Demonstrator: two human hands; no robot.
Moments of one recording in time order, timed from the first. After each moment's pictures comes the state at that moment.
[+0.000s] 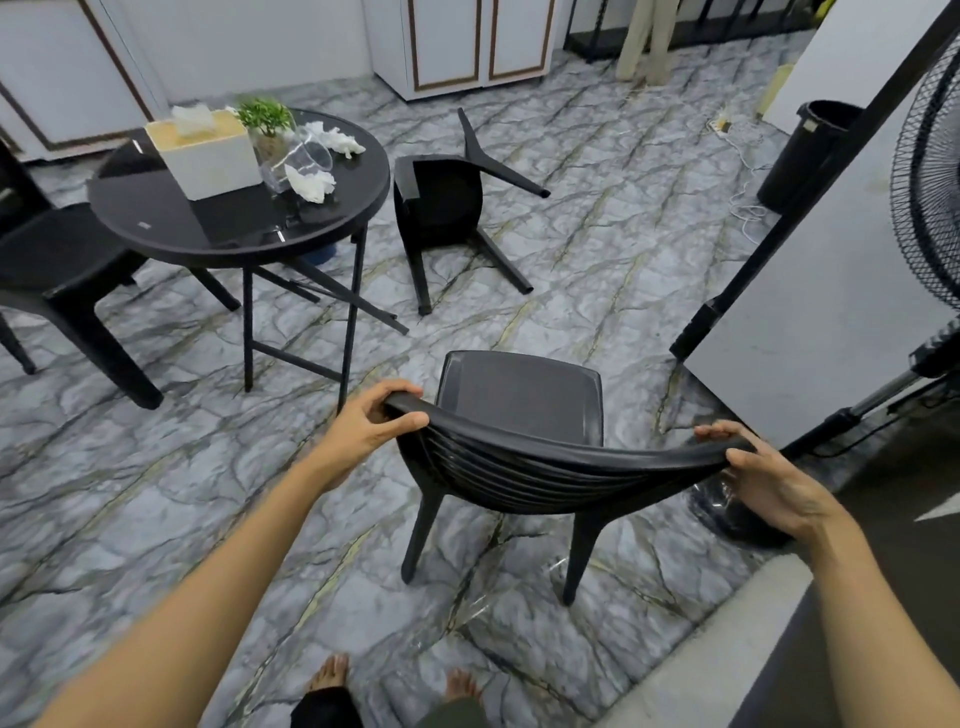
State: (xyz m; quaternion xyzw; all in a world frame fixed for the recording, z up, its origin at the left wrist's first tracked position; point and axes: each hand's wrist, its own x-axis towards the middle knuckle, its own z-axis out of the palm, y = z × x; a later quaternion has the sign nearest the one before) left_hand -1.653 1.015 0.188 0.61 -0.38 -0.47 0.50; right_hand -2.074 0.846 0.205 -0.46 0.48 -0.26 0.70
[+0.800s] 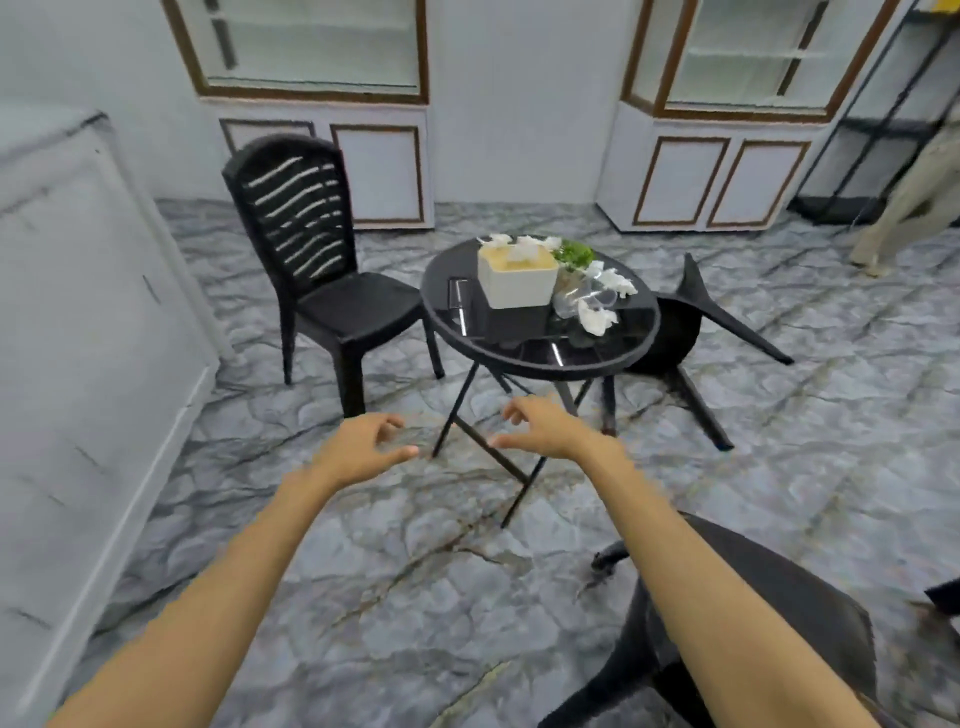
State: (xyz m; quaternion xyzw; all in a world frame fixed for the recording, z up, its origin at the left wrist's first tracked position) left_hand -1.317 1.185 0.245 0.88 -0.33 -0.22 0.27; right_hand -1.446 0.958 0.261 -0.93 0.19 0.11 0.30
